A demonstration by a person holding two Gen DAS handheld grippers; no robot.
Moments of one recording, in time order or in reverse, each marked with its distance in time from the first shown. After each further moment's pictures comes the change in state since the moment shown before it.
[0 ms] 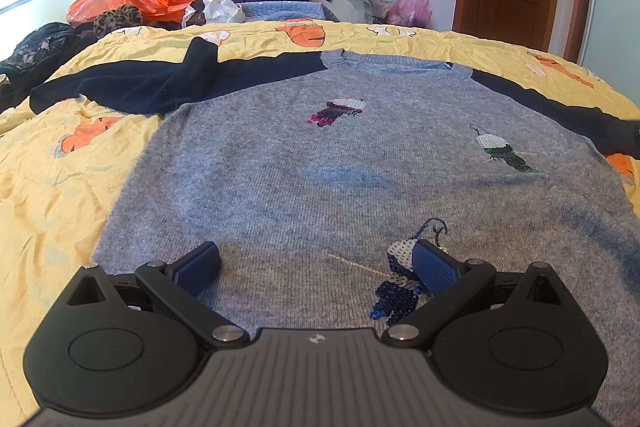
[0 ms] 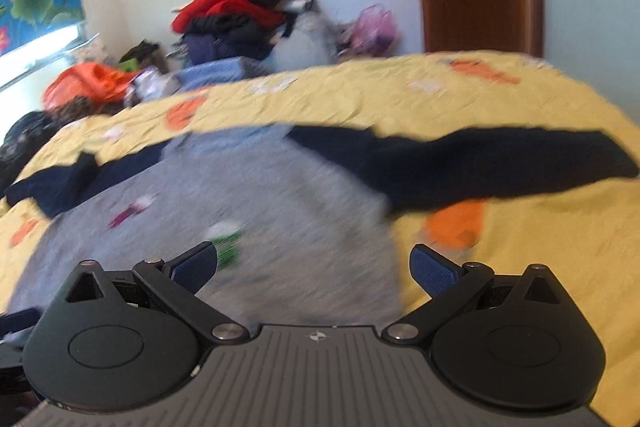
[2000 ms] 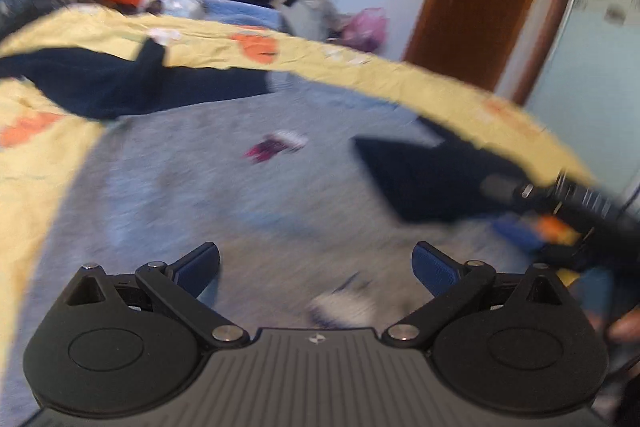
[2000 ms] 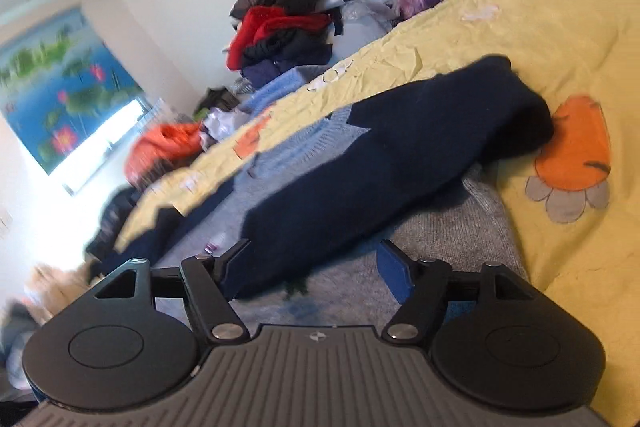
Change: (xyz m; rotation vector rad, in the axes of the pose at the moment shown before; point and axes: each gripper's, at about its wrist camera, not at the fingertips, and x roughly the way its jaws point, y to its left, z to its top) left arm 0.005 0.006 0.041 -0.178 -0.005 -0.311; right arm 0.071 -0.013 -0.034 0.421 0.028 0.502
